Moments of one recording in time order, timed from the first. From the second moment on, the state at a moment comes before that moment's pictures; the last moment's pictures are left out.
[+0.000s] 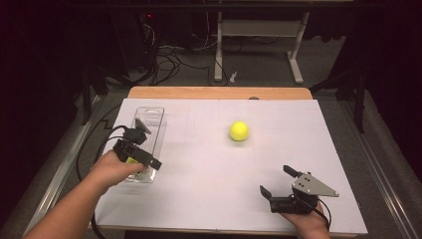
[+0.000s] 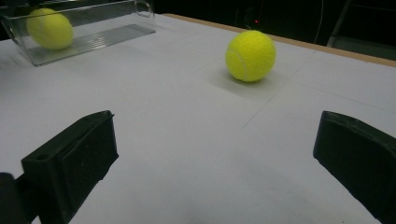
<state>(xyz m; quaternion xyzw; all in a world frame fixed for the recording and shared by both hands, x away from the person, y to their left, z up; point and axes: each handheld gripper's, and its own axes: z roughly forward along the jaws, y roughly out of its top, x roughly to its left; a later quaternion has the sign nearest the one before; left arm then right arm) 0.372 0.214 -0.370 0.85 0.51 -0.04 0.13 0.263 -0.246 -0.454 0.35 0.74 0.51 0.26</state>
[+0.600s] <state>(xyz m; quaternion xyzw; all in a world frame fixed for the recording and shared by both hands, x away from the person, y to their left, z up) 0.366 0.176 -0.367 0.87 0.48 -0.04 0.12 0.263 -0.246 -0.455 0.35 0.74 0.51 0.26</state>
